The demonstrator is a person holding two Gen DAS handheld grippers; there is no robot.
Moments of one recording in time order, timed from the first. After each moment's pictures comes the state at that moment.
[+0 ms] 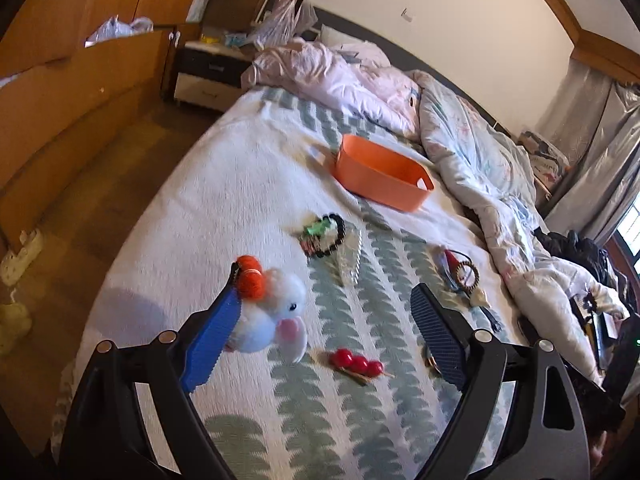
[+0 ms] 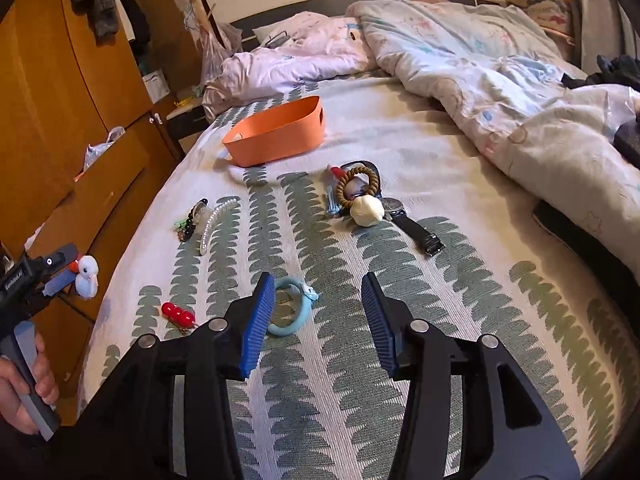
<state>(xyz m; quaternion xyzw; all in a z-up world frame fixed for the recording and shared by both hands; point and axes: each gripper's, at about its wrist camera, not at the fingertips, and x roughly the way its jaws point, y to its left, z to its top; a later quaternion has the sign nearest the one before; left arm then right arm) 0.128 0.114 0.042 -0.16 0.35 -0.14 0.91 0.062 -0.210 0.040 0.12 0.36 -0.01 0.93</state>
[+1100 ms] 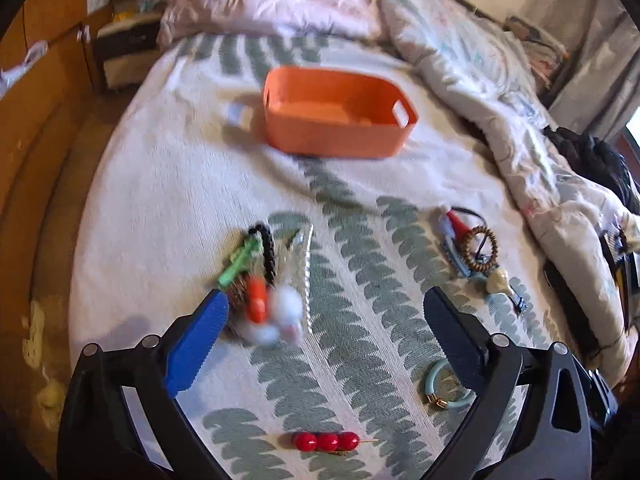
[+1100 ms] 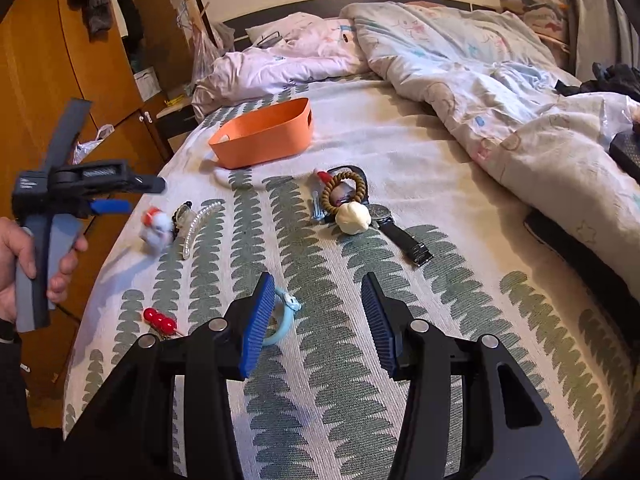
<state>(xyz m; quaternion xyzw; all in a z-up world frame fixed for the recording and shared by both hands) 0.250 0.001 0.051 0.00 0.48 -0.21 0.85 0.074 -0.219 0.035 0.11 0.36 -0.03 0.93</state>
